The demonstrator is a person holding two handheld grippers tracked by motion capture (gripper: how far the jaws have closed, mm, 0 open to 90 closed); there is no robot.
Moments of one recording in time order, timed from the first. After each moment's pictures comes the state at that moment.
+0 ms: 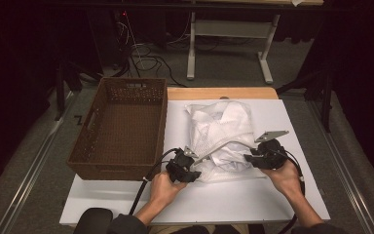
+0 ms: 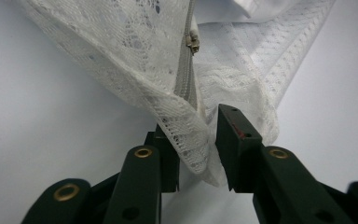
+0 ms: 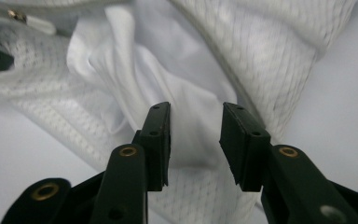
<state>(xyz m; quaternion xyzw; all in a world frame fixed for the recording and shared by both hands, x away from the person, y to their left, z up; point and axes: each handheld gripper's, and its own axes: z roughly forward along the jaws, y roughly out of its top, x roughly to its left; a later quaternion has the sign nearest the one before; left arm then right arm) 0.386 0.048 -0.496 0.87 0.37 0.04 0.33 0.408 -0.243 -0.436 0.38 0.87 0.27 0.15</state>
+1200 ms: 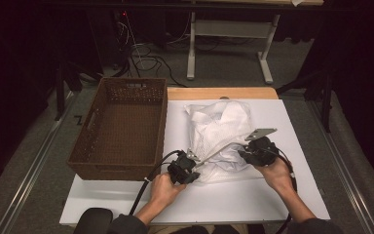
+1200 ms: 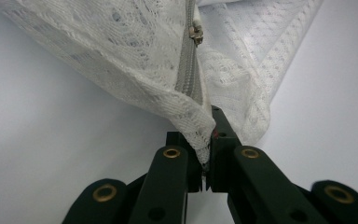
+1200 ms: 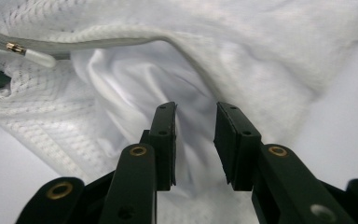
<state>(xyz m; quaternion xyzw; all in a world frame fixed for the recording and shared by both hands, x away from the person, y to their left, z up) 0.384 0.044 -0.501 0.88 0.34 0.03 0.32 0.415 -0.220 -0.432 0.36 0.88 0.26 0.19</state>
